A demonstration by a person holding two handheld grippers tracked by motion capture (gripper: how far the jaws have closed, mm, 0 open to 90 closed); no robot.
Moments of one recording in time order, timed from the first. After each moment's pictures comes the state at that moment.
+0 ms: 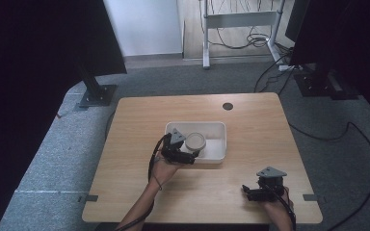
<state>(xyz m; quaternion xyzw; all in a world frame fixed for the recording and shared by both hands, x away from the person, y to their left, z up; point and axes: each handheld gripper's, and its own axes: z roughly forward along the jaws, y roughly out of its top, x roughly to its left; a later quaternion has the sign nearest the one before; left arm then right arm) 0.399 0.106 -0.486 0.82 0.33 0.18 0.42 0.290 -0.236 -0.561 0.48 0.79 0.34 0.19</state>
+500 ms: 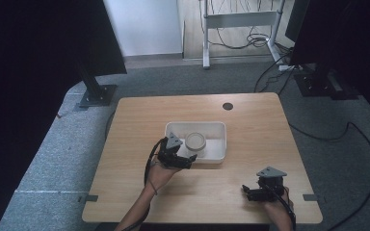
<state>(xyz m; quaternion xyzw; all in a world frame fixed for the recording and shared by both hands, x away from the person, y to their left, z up) 0.383 0.117 -0.487 0.82 0.33 0.18 0.43 0.290 -0.236 -0.561 0.48 0.79 0.34 0.19</state>
